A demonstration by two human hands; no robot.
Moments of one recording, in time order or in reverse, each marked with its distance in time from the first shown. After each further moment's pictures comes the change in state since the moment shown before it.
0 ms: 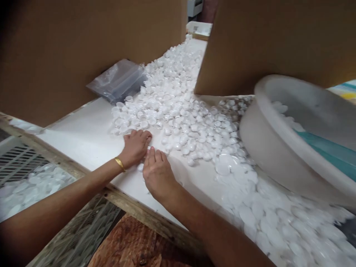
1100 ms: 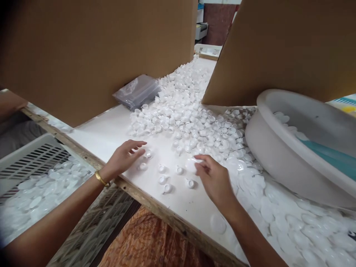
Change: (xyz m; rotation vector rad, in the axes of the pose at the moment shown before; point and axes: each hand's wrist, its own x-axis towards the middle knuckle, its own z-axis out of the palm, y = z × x) left_hand -0.061 -0.058 -0.018 -0.461 0.130 -0.032; right_hand -0.071 0.058 -0.070 0.726 0.077 0.726
